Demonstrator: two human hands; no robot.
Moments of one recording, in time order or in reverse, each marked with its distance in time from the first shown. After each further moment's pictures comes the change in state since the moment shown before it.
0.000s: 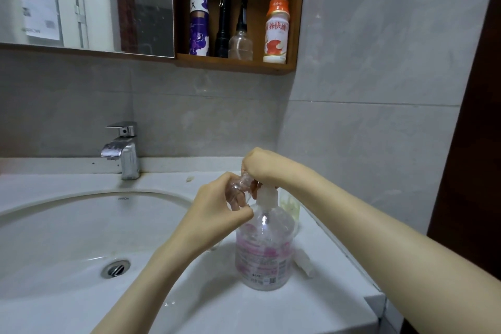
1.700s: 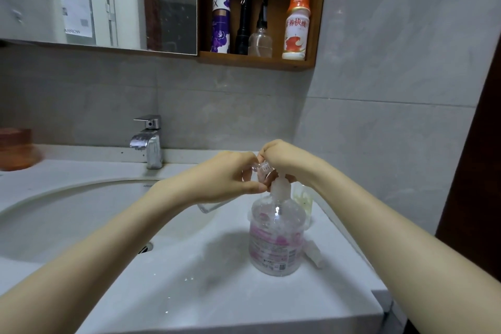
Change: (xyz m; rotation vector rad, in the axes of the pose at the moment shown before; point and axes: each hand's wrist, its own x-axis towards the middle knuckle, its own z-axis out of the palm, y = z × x) left_hand 0.025 0.034 -0.045 0.475 -0.420 0.127; right_hand -0.021 0.010 -0.004 0.552 0.042 -0.065
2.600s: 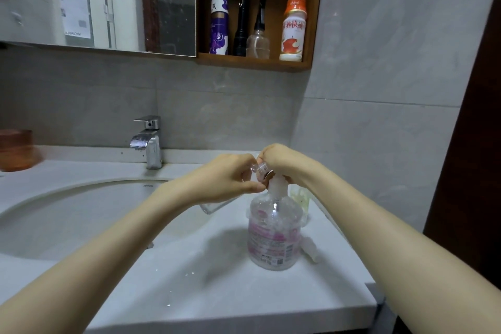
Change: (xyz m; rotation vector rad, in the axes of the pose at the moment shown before) left_hand -0.003 0.004 0.002 -0.044 0.010 -0.036; right_hand -0.007 -0.003 0.003 0.011 0.021 0.084
